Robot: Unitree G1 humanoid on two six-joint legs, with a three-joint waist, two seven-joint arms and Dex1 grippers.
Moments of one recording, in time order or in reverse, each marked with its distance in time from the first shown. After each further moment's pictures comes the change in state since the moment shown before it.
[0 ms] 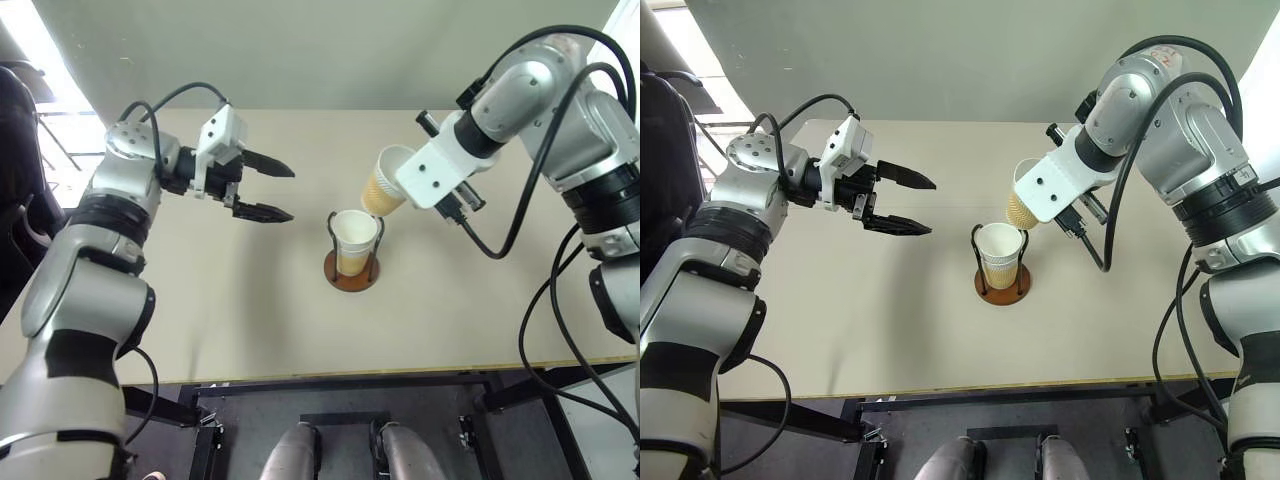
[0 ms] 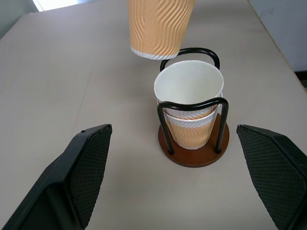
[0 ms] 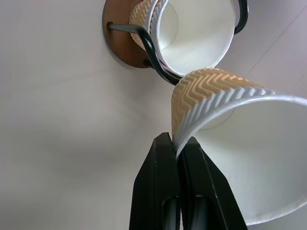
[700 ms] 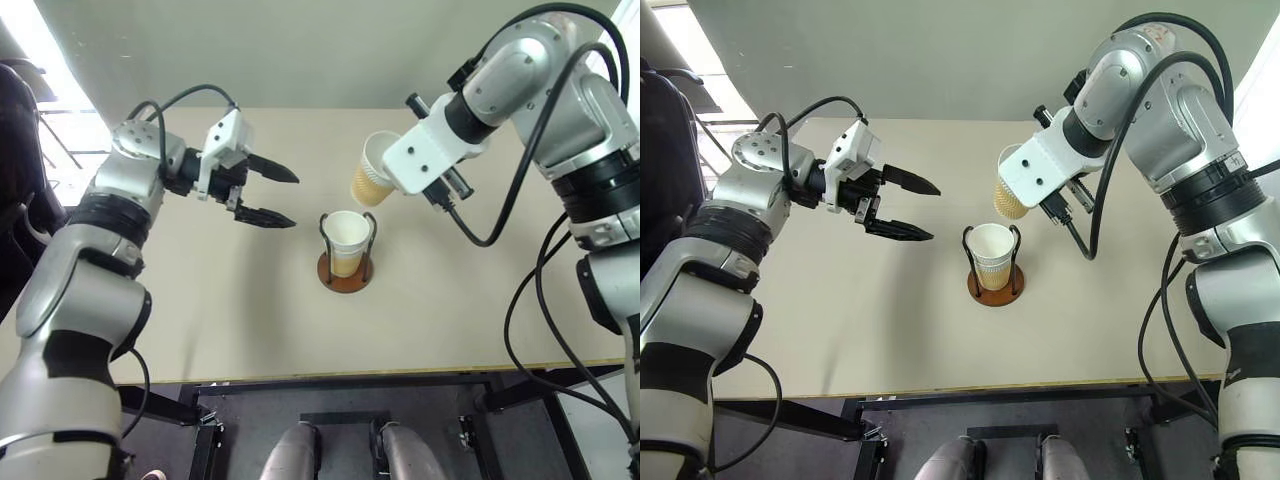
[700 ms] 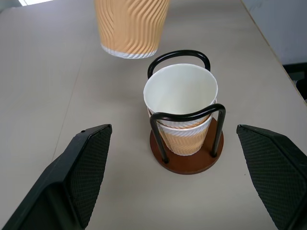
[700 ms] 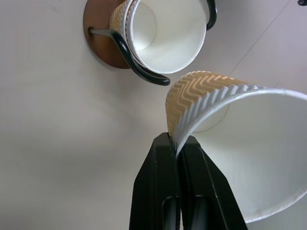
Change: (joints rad) left arm 0.000 0.017 -0.072 -0.051 -0.043 0.013 0.000; right arm -0.038 0.032 -0.037 0.010 0.009 0.039 0.000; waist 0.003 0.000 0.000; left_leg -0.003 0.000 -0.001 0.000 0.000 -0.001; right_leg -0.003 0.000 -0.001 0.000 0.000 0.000
